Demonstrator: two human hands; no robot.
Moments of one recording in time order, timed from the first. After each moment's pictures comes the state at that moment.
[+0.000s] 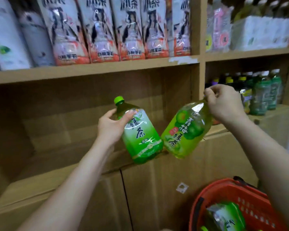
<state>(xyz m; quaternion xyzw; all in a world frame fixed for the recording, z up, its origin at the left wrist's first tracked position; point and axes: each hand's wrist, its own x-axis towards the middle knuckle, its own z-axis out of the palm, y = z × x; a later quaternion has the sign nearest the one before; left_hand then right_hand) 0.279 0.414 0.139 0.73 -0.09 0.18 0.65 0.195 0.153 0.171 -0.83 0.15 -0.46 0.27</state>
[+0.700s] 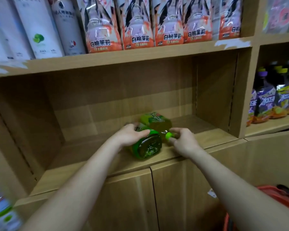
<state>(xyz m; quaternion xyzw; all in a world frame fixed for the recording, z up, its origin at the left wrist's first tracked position) 0.350 0.479 0.112 0.94 -0.12 -0.03 0.32 0.312 0.289 0.058 -0.88 0.07 -0.15 0.45</state>
